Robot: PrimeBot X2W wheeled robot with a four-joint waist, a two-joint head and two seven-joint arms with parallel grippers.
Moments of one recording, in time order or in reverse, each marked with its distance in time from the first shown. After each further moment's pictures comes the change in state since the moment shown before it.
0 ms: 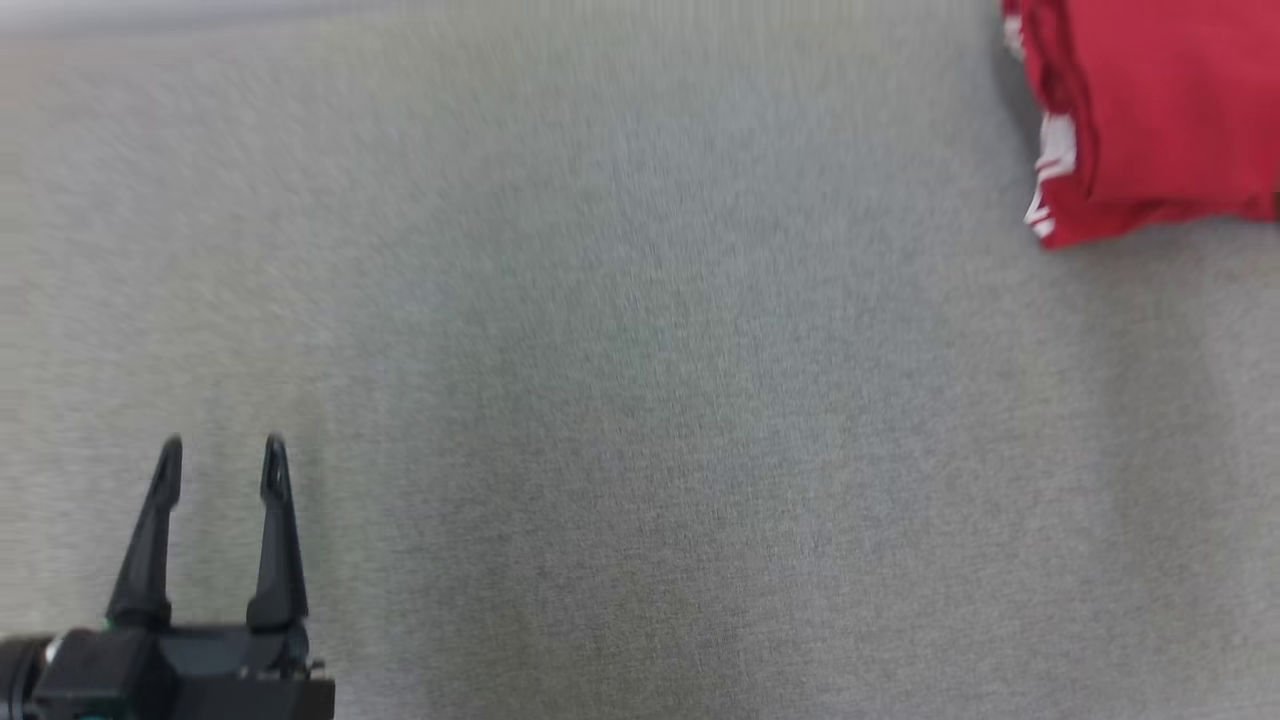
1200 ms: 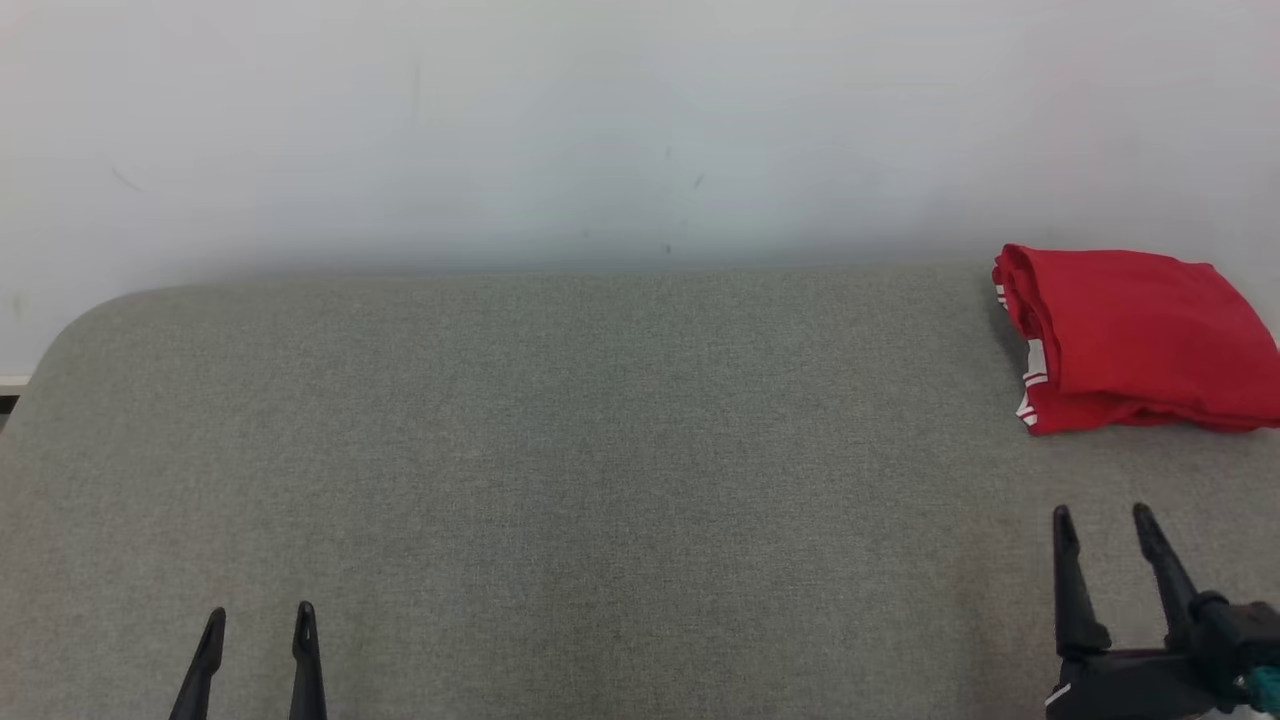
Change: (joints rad) left arm 0.181 -0.039 0.025 0.128 0.007 -0.011 0.000; right arm 0.895 0.416 -0.250 -0.366 0.114 0.000 -0.053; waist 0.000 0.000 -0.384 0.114
